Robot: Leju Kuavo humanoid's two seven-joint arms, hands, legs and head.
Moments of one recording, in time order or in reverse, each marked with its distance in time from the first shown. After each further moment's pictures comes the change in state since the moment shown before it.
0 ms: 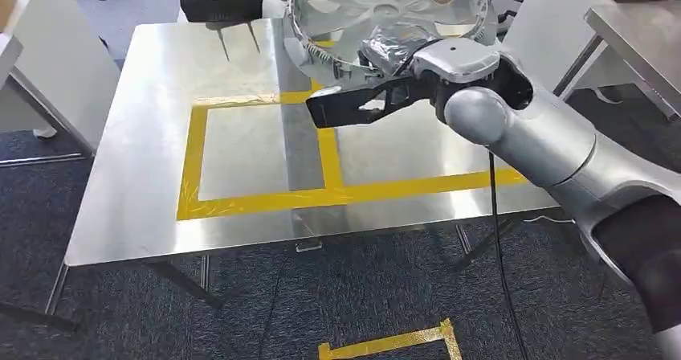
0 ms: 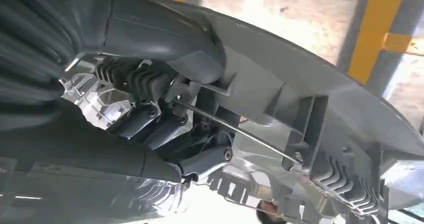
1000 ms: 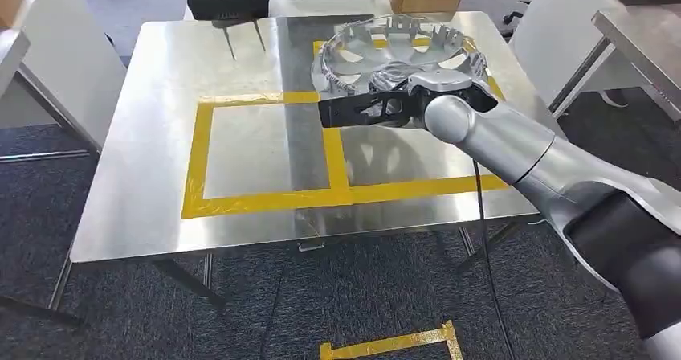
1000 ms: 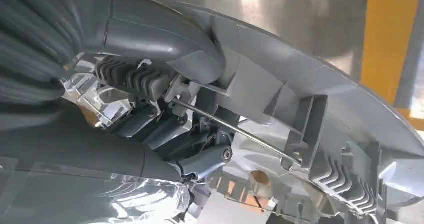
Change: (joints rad) left arm 0.003 0.000 -0.028 0.000 0.000 -0.023 -0.017; right arm 0.034 0.046 0.113 0.319 -0.156 -0.164 -0.014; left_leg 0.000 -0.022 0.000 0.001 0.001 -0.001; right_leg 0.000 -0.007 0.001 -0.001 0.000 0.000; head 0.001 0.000
